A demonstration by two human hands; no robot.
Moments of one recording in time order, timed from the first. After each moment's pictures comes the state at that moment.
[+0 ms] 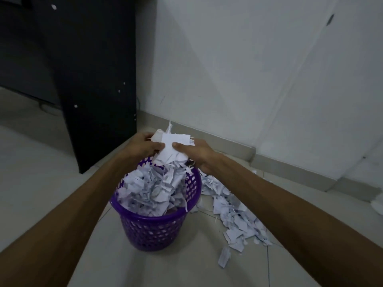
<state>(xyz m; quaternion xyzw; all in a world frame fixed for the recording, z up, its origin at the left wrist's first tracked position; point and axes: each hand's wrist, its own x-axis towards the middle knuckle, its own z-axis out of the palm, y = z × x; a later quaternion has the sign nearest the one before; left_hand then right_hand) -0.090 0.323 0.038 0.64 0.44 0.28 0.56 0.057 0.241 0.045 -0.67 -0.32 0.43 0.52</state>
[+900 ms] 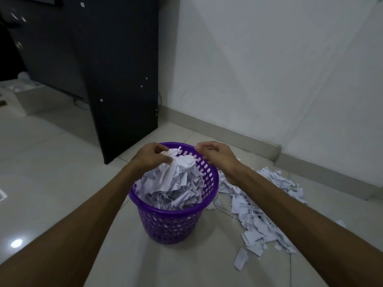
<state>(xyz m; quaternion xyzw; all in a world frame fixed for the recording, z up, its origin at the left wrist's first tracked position) -0.112 0.325 -0.012 0.71 0.50 0.22 0.45 0.078 0.223 0.016 -0.68 -0.41 0.39 0.47</state>
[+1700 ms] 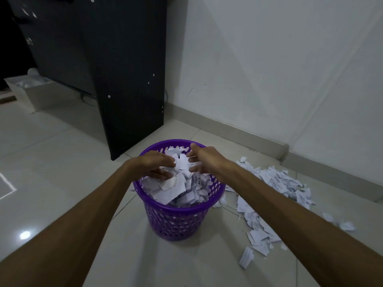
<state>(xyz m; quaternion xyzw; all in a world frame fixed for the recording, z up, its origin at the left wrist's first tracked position) -0.132 0.324 -0.013 0.63 0.48 0.08 0.60 0.035 0.240 0.013 -0.71 -0.40 0.46 0.36</state>
